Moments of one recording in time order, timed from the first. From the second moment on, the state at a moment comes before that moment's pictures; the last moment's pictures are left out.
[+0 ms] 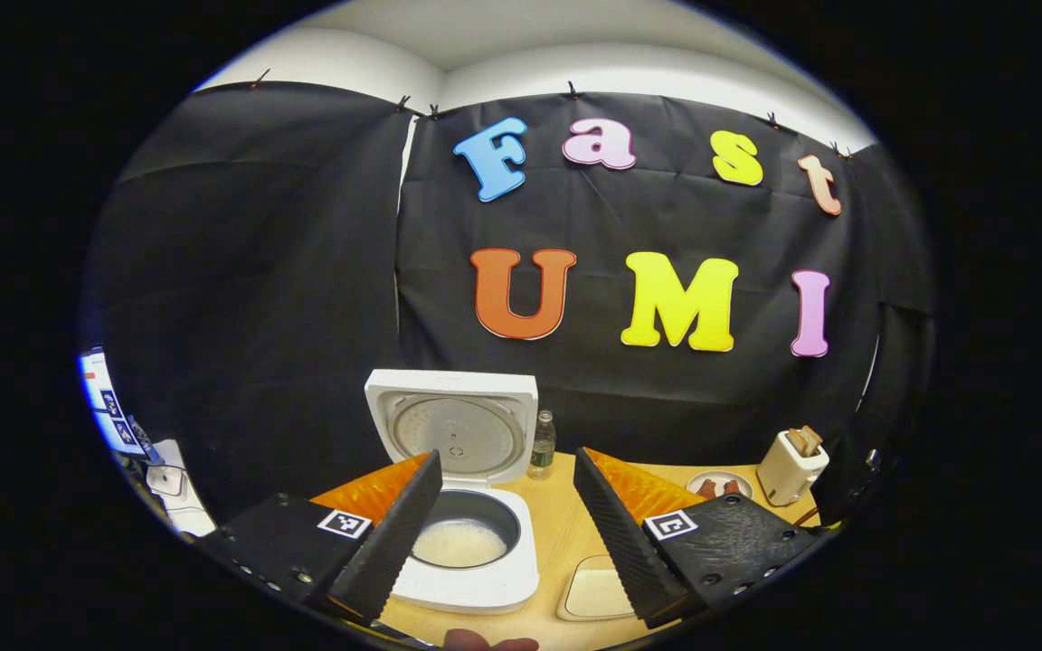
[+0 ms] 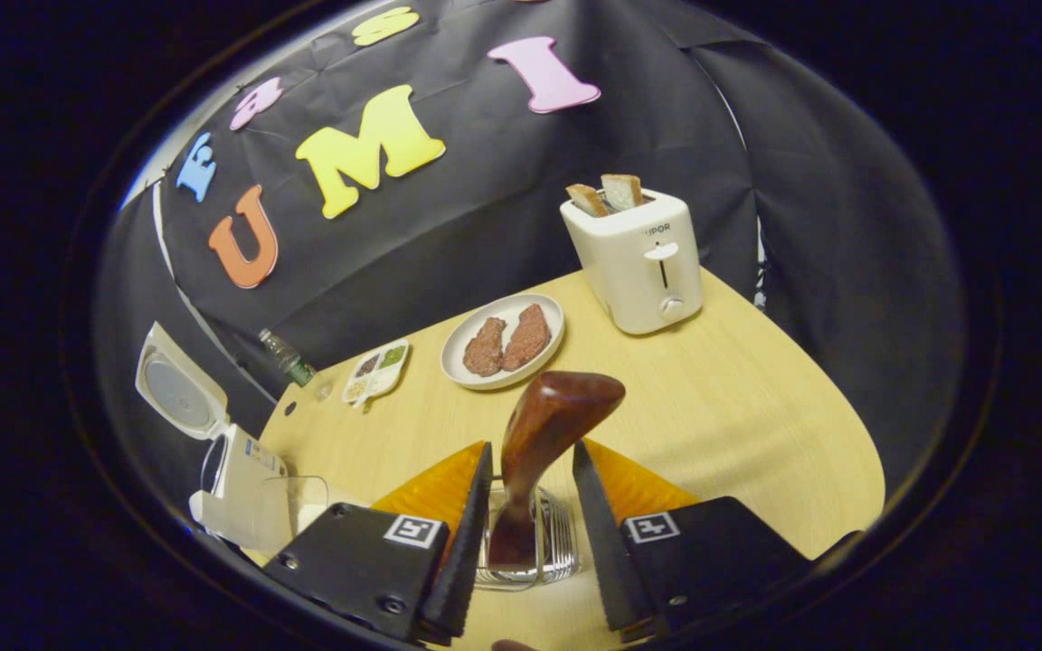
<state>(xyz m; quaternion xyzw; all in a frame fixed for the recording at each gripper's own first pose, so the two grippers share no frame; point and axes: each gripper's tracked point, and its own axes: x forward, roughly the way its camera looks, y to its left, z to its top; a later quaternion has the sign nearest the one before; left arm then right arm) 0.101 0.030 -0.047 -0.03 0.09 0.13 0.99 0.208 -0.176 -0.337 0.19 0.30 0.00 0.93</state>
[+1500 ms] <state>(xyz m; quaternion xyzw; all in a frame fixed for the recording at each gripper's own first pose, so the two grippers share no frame) 0.078 0.168 -0.084 -0.05 0.08 0.04 0.99 0.131 0.088 -0.231 -0.07 0.21 0.07 0.97</state>
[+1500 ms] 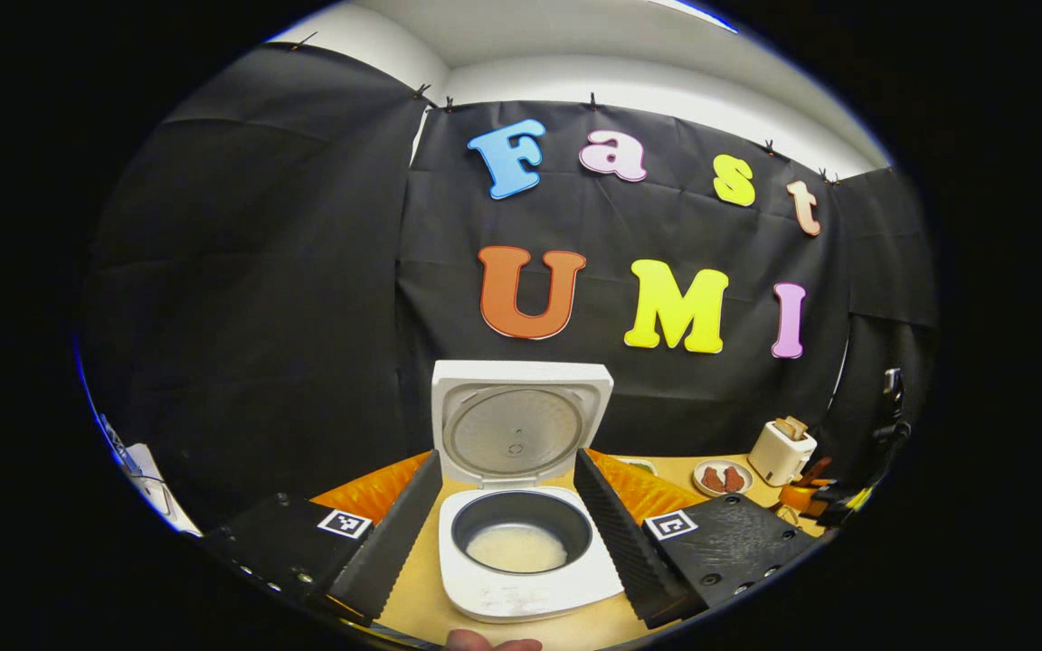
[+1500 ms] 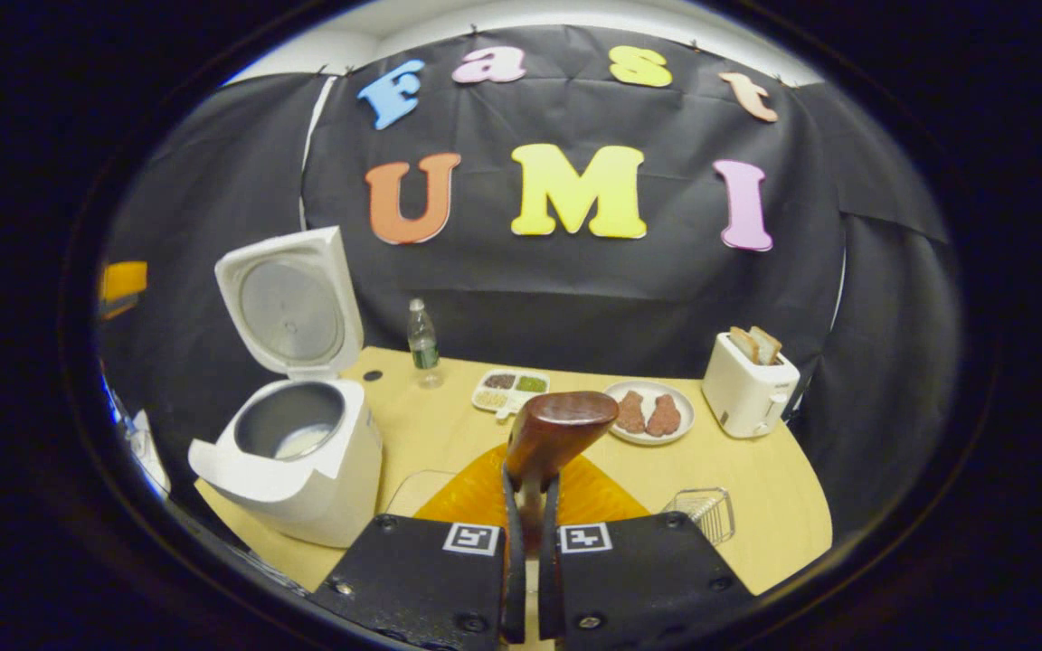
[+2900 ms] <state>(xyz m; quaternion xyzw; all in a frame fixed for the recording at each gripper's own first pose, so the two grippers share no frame) 0.034 0.215 -0.109 -0.05 0.13 0.09 0.99 0.134 0.128 -0.335 0.31 0.32 0.05 0.89</state>
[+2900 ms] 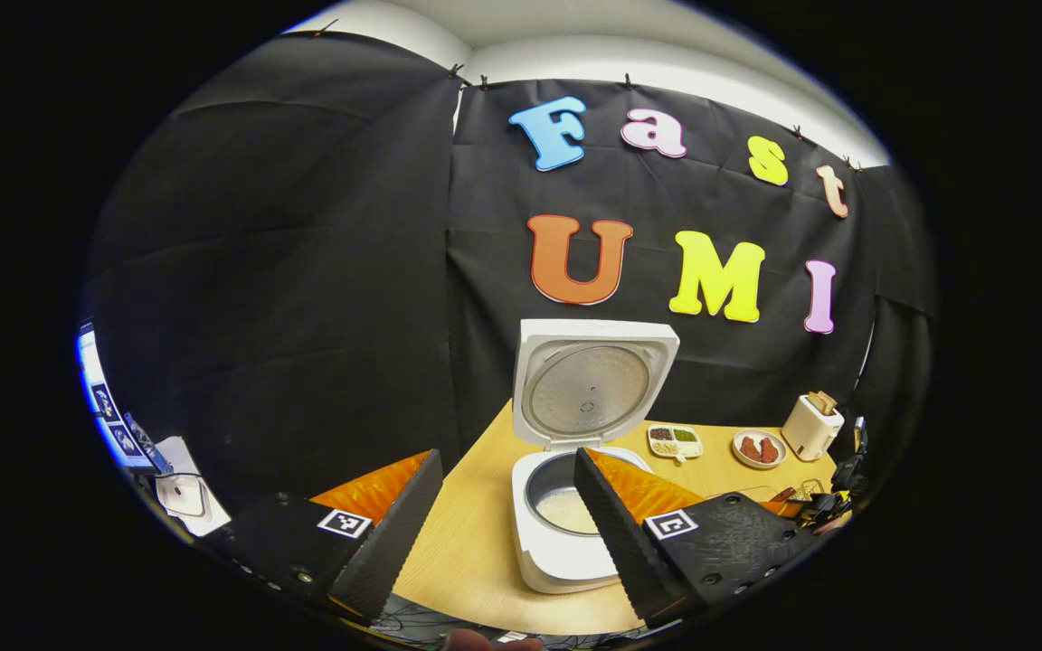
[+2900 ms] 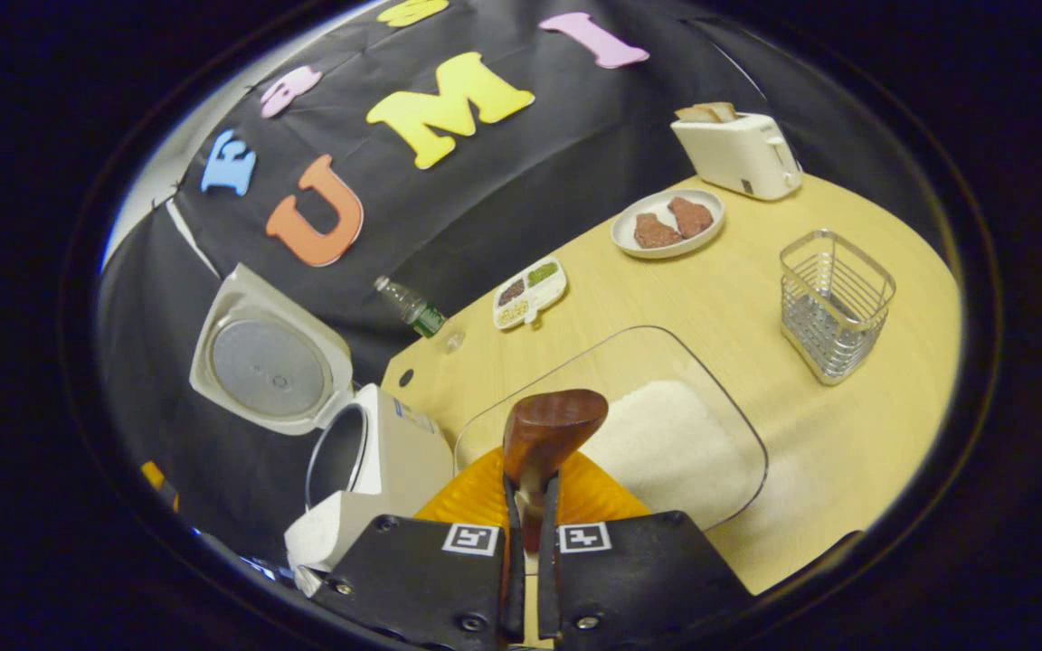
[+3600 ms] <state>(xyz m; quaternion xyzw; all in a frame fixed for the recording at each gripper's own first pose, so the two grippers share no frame) 0.050 0.137 -0.076 -0.06 0.09 0.06 0.99 0.142 0.025 -0.224 0.48 0.23 0.06 0.84</state>
